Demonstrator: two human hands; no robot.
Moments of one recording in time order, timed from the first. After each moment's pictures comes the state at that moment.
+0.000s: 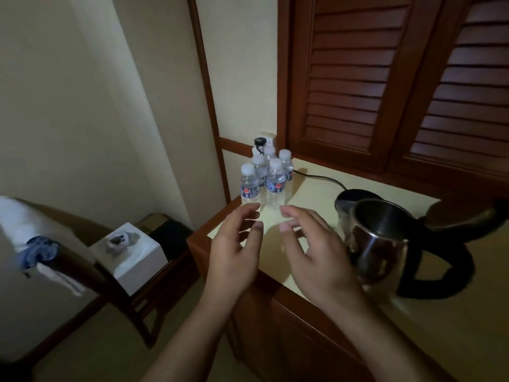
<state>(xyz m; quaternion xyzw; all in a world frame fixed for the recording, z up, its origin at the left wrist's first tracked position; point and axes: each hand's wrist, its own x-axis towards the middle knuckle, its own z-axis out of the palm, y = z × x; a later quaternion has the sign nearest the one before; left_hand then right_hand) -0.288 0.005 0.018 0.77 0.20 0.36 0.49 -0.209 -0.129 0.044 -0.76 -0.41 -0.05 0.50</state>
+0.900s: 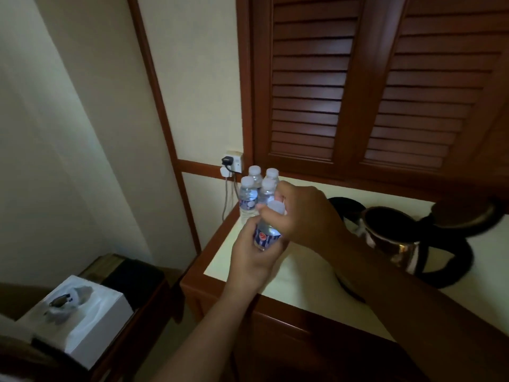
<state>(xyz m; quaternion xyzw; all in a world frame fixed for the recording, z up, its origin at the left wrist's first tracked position) -0.228 0.077 -0.008 0.74 0.07 0.24 0.63 -0.148 -0.031 0.079 -0.87 -0.37 -0.14 0.29</state>
